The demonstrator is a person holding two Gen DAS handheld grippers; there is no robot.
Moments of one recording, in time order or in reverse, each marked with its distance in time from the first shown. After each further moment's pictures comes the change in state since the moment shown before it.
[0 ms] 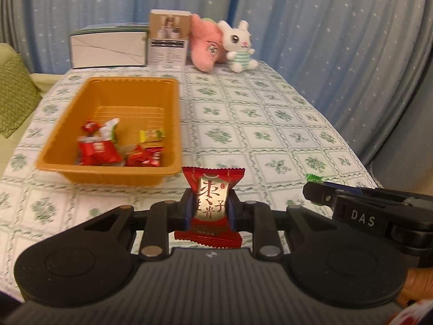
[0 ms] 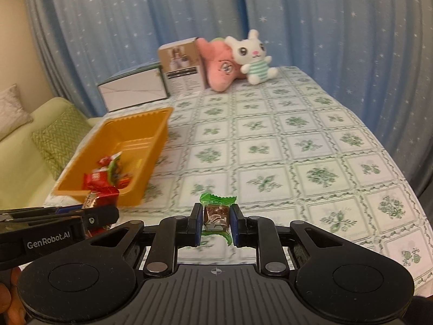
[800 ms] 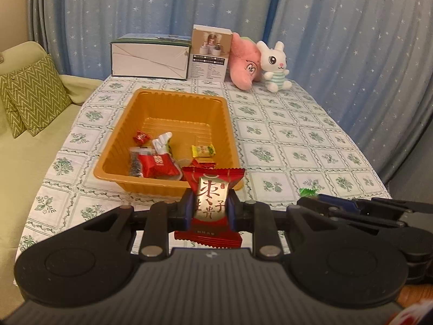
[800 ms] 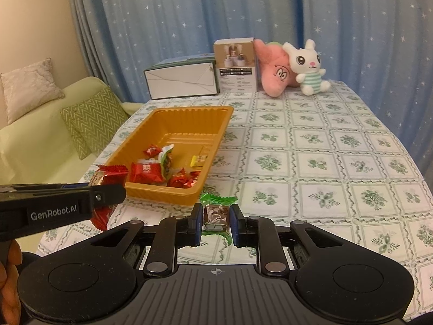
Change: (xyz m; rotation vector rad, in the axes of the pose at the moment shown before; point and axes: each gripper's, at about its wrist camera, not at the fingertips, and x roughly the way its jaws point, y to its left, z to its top) left arm -0.032 0.057 0.013 -0.062 -0.050 0.082; right arm 0.020 0.072 0.007 -0.134 0.013 0.100
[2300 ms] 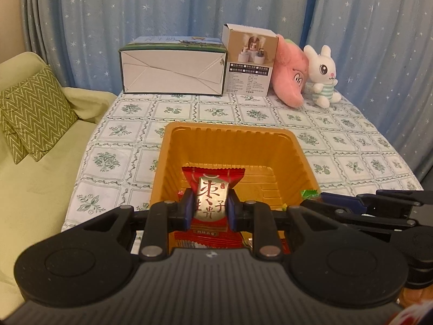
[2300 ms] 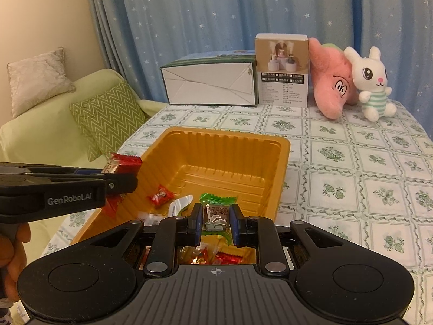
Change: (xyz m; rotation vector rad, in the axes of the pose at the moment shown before) left arm 0.141 0.092 0.094 0.046 0.014 0.051; right arm 0.165 0.023 0.086 -0.078 0.020 0.100
